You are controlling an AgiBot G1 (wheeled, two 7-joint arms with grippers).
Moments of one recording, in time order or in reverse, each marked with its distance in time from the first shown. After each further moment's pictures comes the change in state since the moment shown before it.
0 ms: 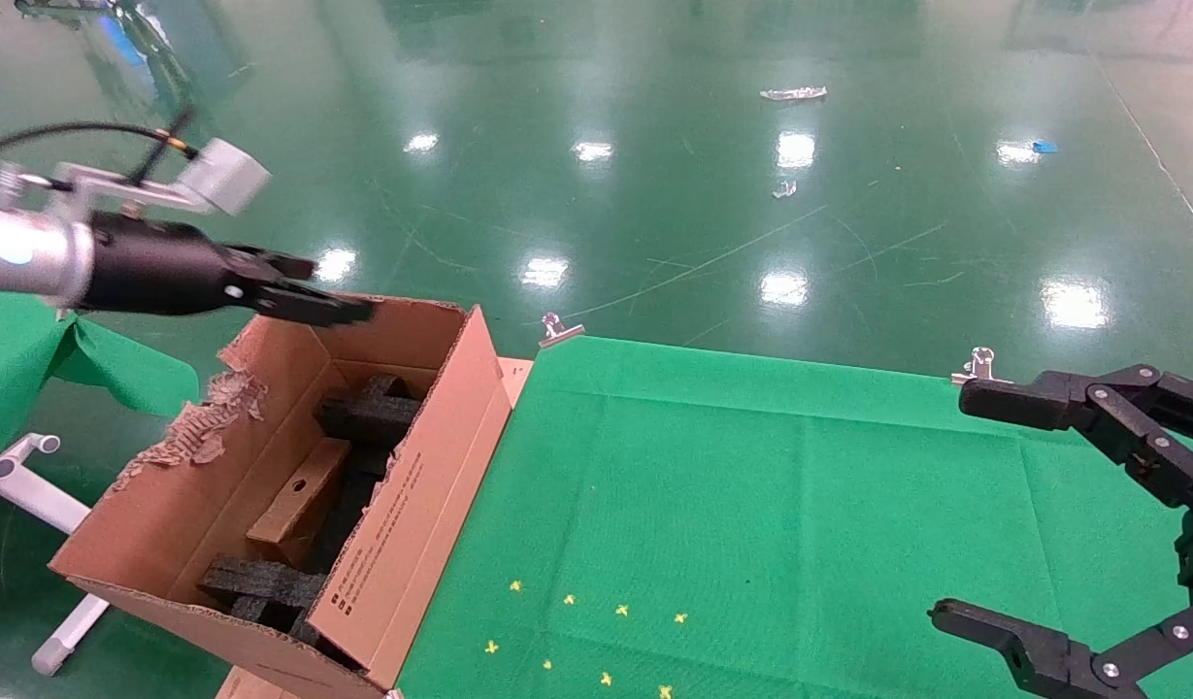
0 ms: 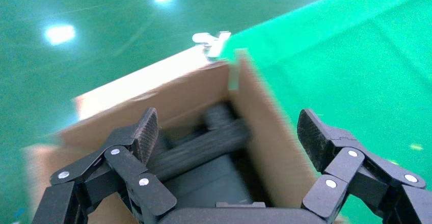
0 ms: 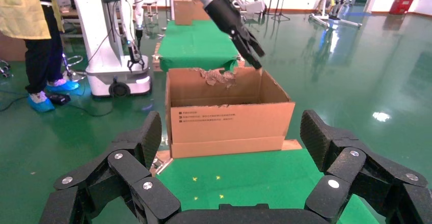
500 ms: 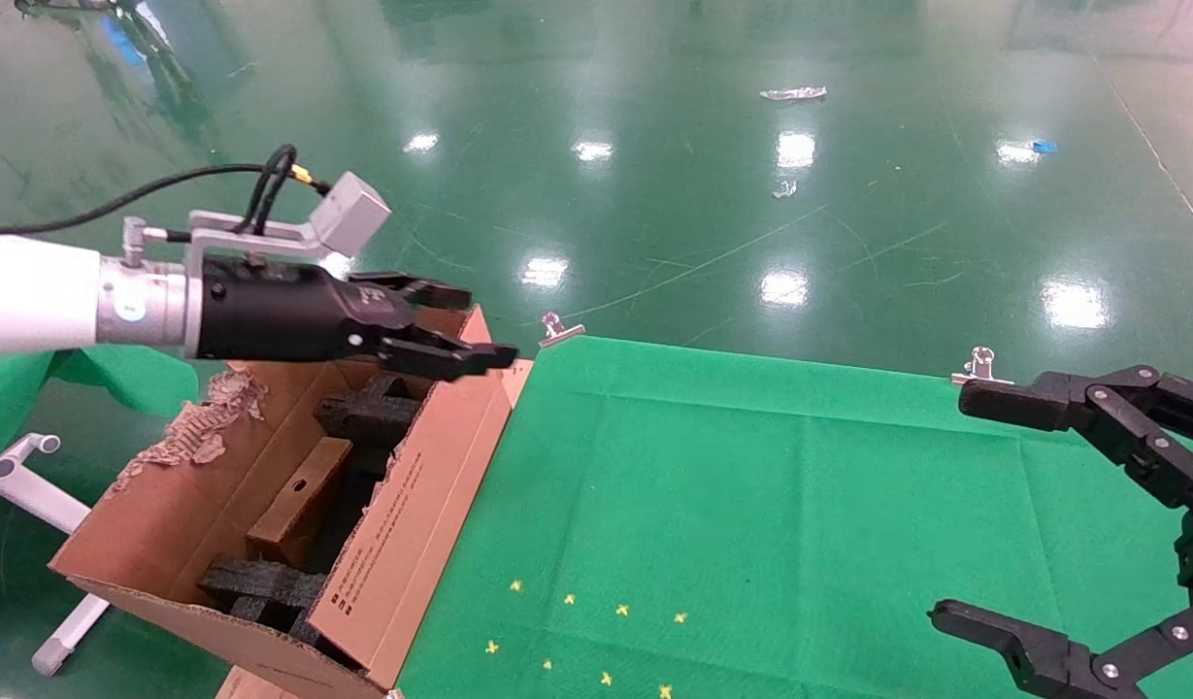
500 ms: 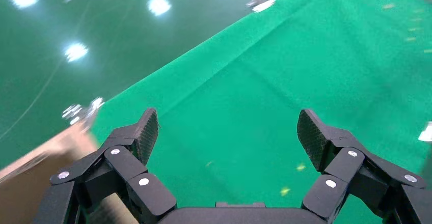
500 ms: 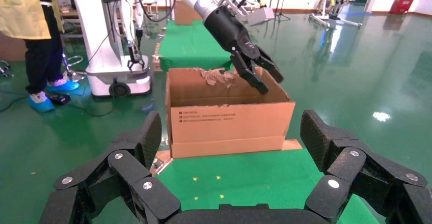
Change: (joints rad) left arm 0.257 -0.002 -0.310 -0.265 -0.101 0.080 0.068; right arm 0.000 0.000 -0.001 0.000 0.000 0.000 0.000
